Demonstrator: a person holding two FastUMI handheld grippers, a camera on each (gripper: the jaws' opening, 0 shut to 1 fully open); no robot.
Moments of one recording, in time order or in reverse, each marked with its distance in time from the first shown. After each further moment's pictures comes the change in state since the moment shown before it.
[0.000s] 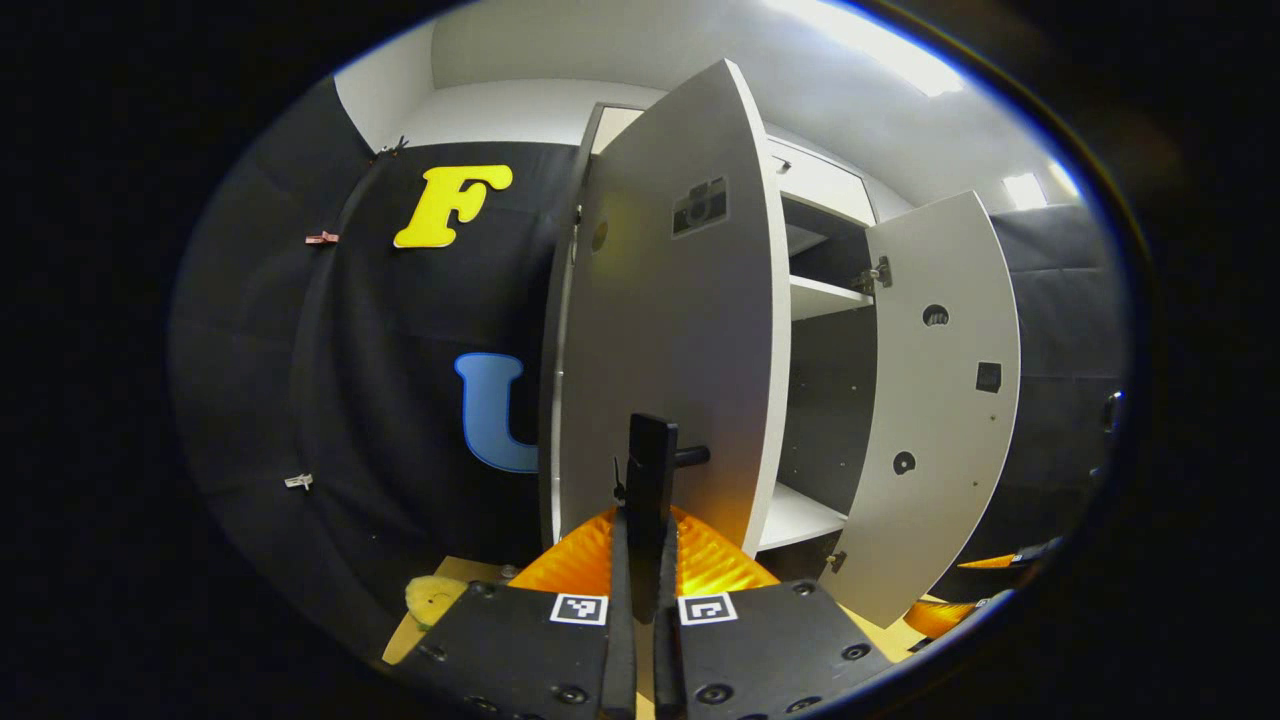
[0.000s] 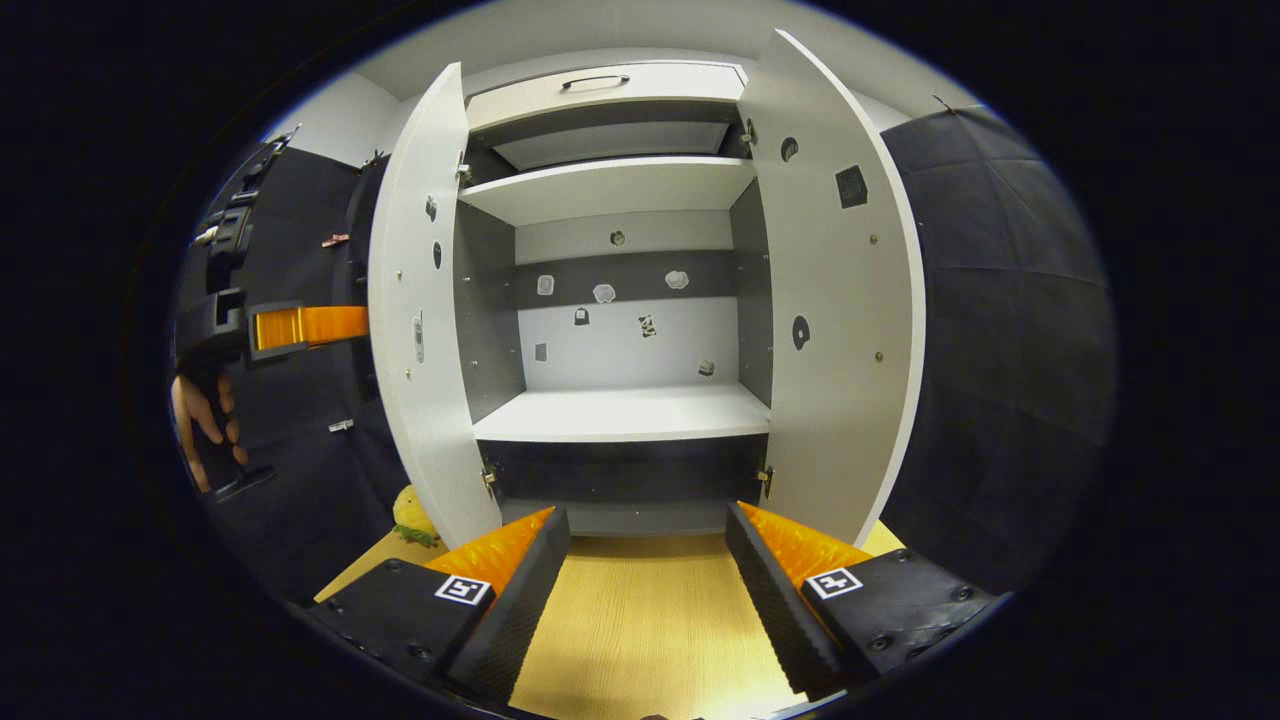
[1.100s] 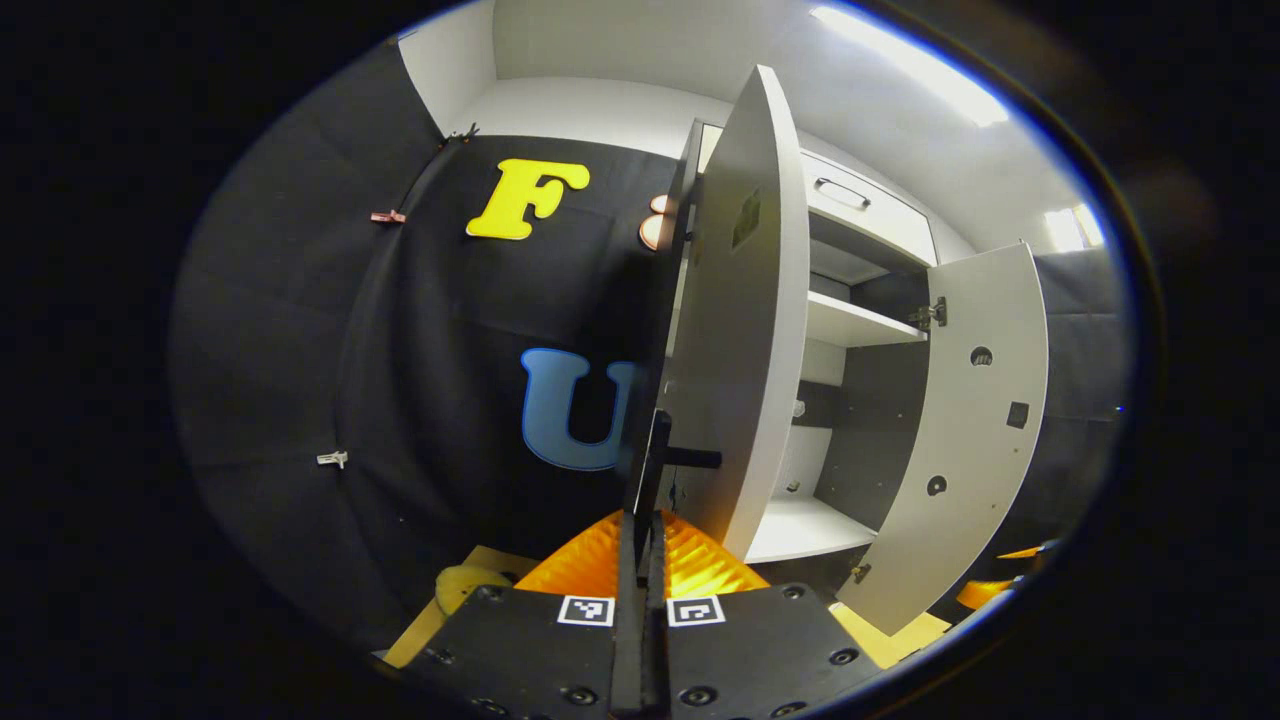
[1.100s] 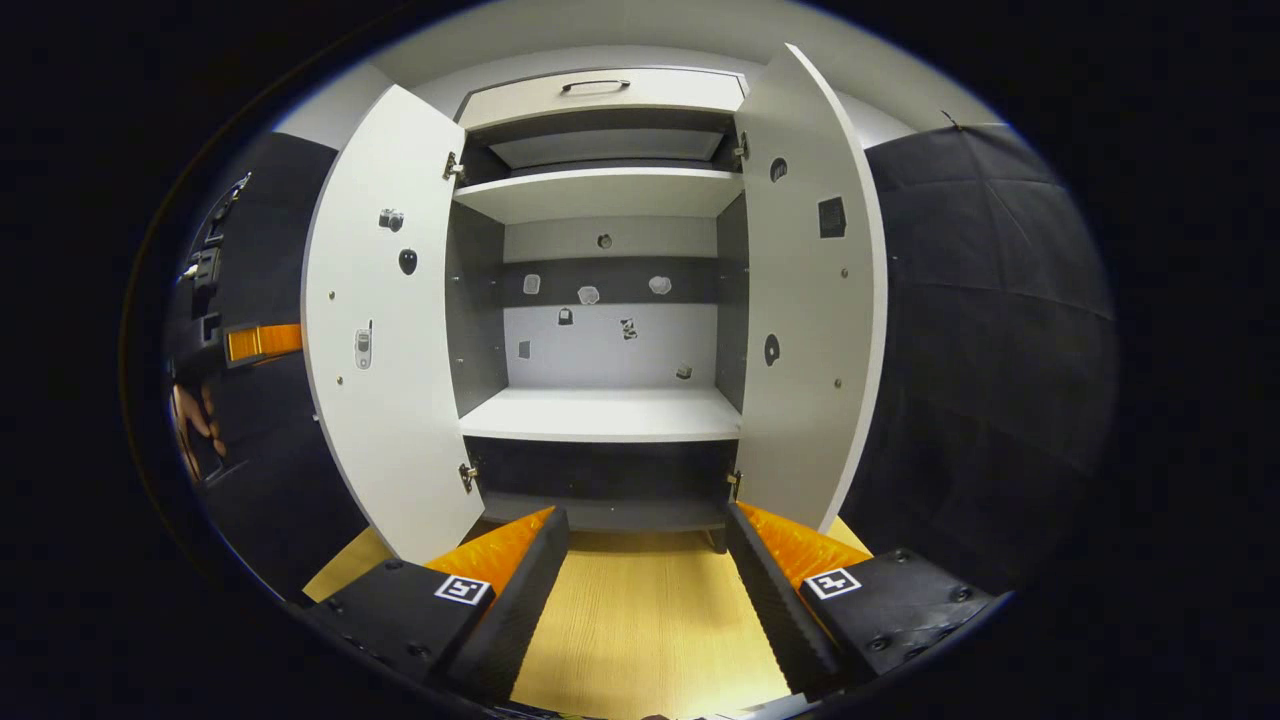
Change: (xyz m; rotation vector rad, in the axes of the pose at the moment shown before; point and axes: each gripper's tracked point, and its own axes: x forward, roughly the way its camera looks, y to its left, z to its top) left arm -0.034 0.073 0.007 -0.111 -0.003 0.108; right arm -0.026 -0.024 0.023 -0.044 0.010 -0.056
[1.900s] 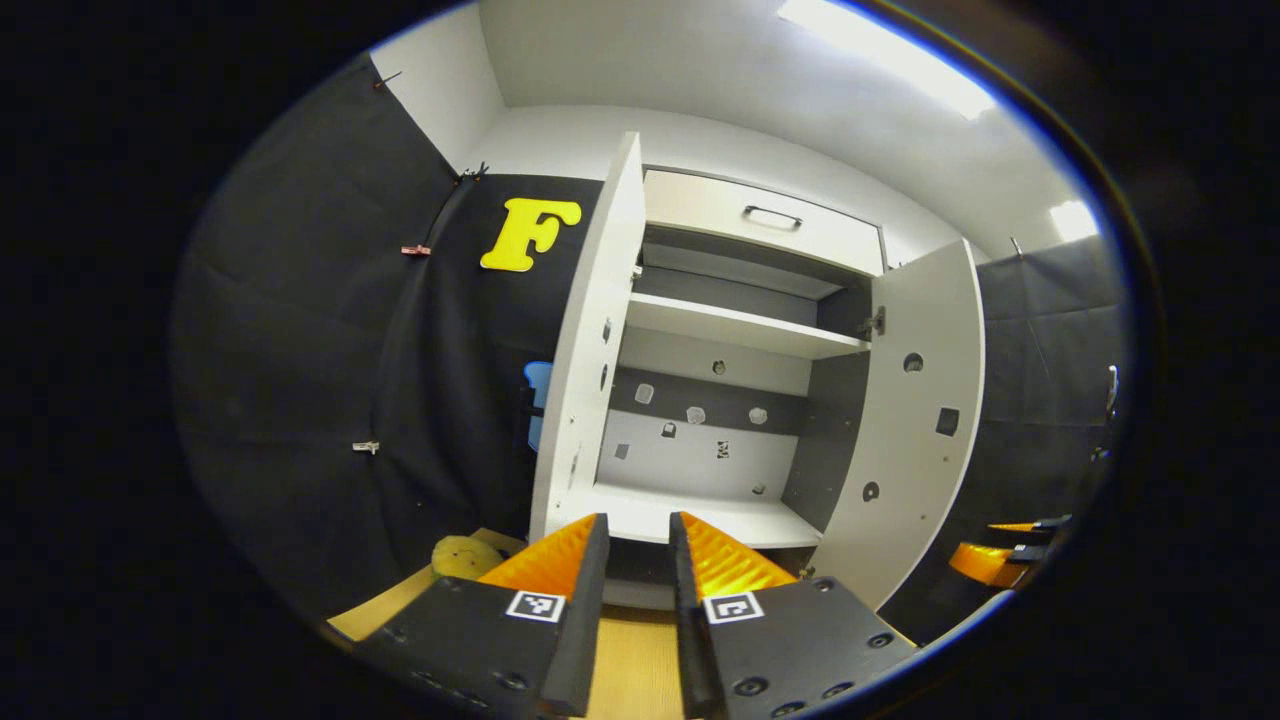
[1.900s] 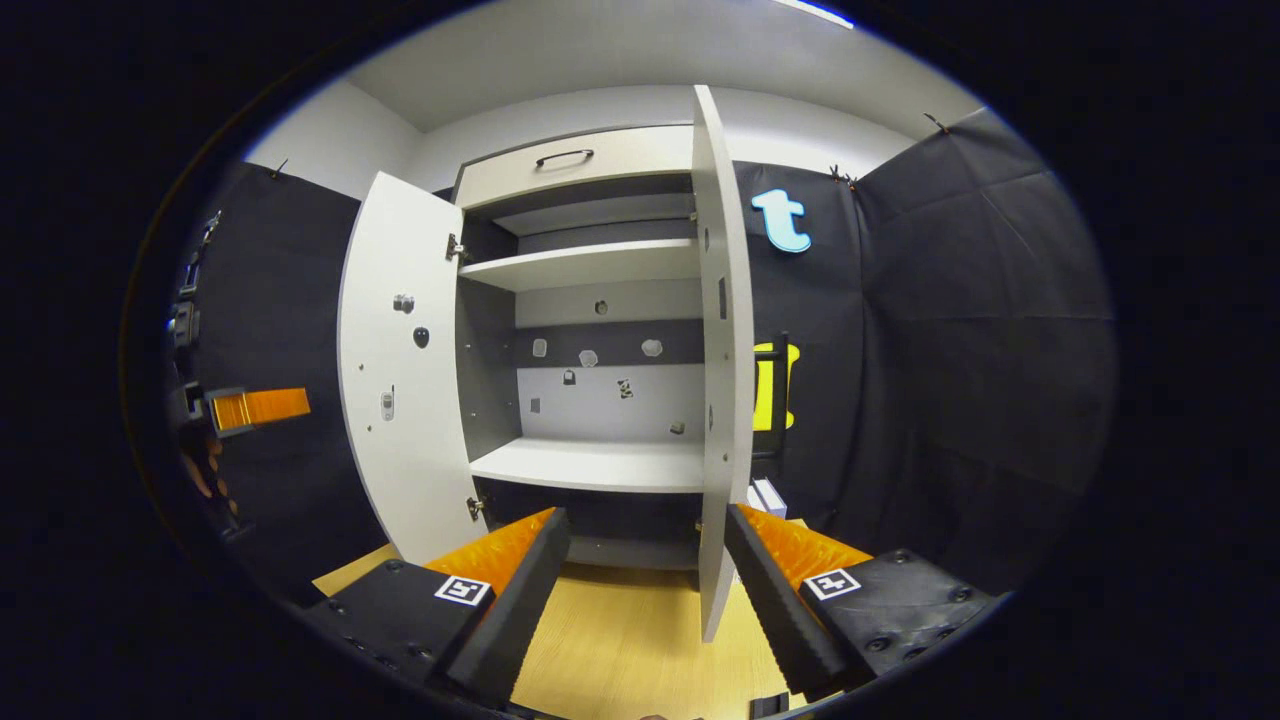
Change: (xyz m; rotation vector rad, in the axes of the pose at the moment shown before) left arm -0.112 -0.142 -0.017 0.015 -0.057 0.101; right arm -0.048 -0.105 0.063 0.031 -0.151 0.150
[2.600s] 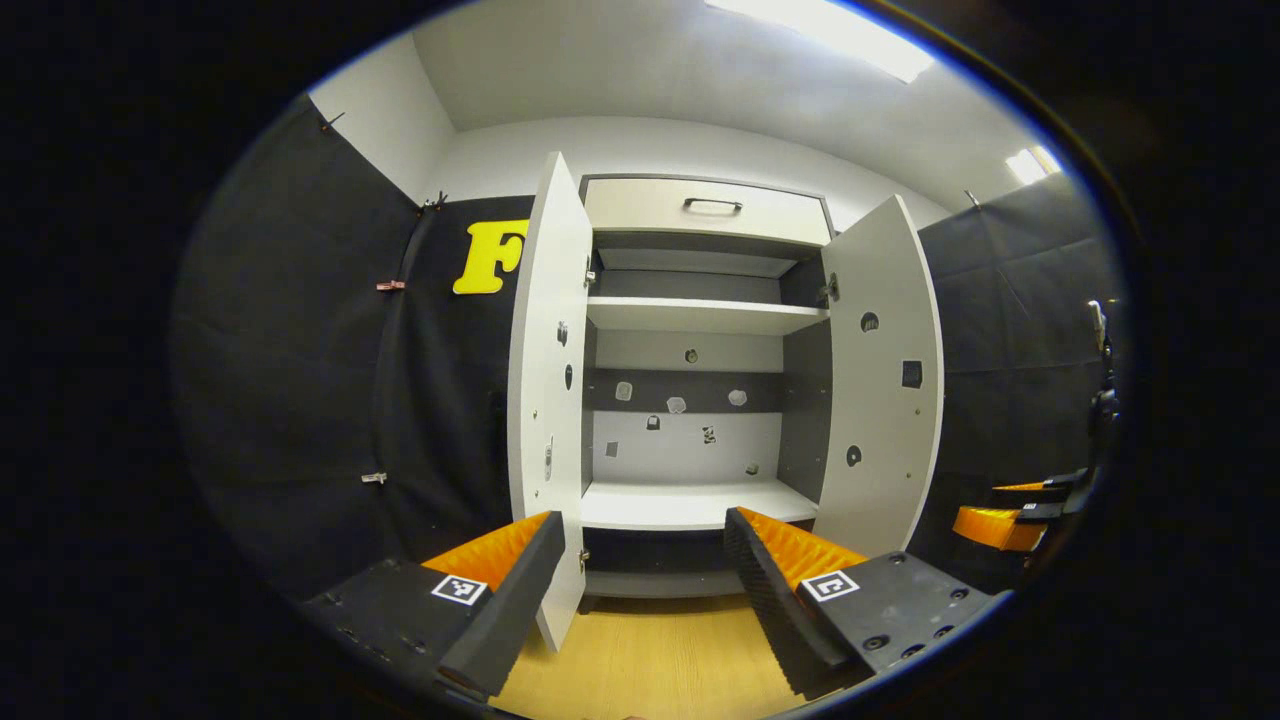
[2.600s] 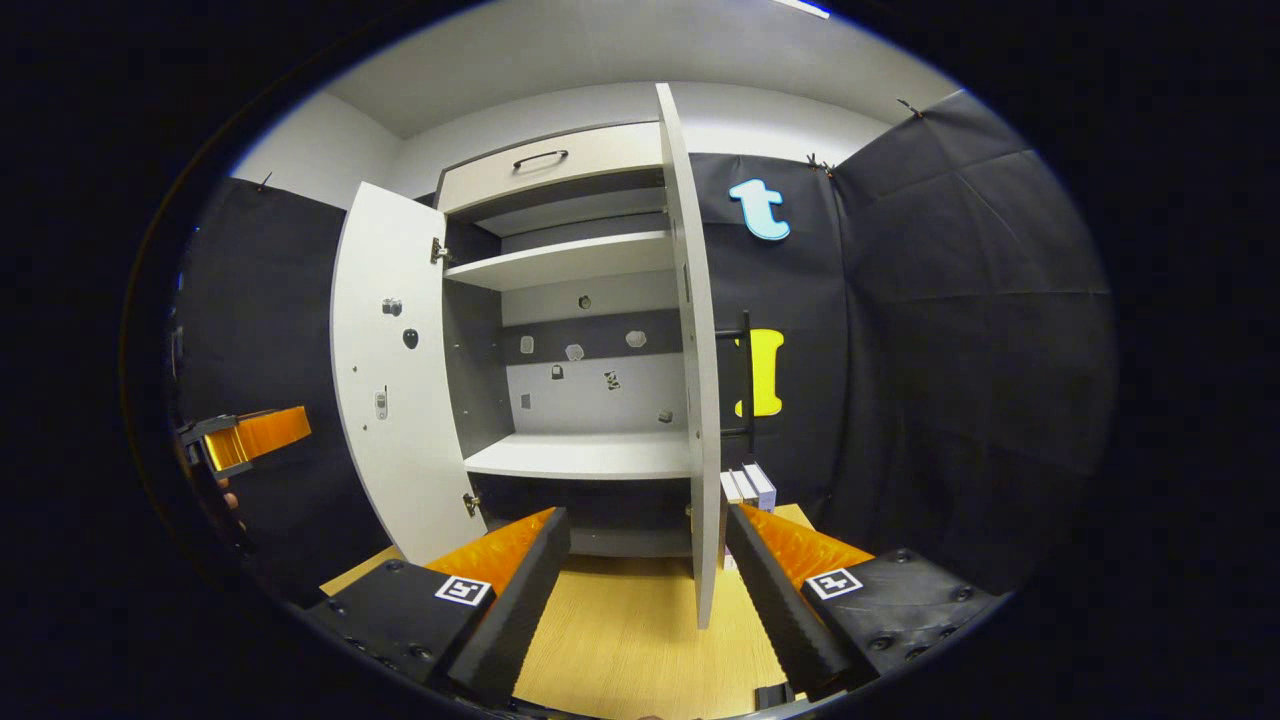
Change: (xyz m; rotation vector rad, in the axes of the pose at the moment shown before) left arm -0.023 -0.022 -0.015 0.146 -0.012 -0.020; right arm -0.012 -0.012 -0.022 0.037 0.029 -0.043
